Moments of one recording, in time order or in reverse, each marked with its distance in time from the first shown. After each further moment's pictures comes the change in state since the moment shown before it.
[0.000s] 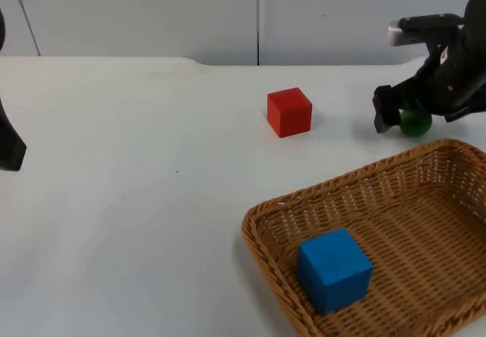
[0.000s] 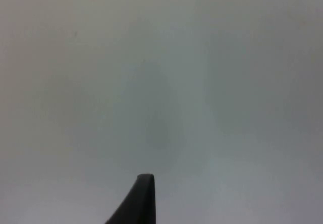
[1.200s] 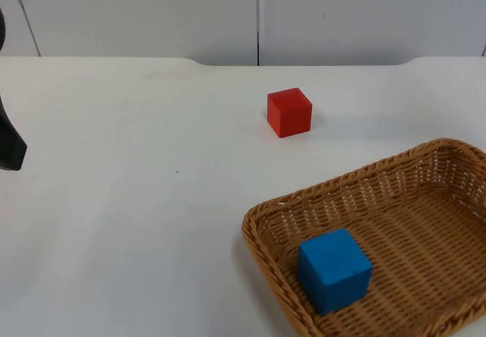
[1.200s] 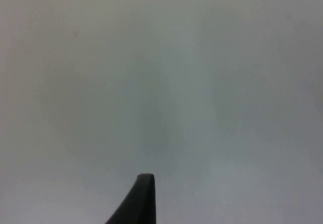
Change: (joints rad) right arm 0.000 -0.791 0.352 0.000 0.335 0.020; left arm 0.000 0.000 0.000 -0.002 -0.002 0.002
